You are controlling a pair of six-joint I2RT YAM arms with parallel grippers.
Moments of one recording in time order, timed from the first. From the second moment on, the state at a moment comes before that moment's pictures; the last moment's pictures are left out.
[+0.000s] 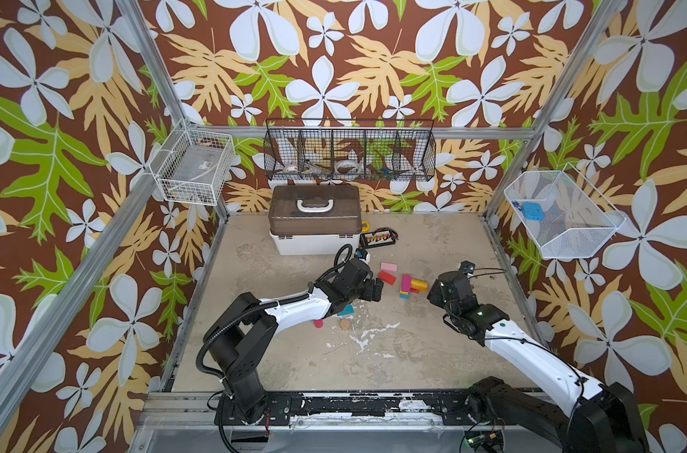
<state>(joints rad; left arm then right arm) -0.79 1.73 1.06 -0.01 -0.08 -0.48 0.37 1.04 0.61 -0.34 0.44 0.69</state>
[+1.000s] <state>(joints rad) -0.79 2.15 1.48 -0.20 0.03 -0.54 0.22 0.86 0.52 -0.18 0.33 0.63</state>
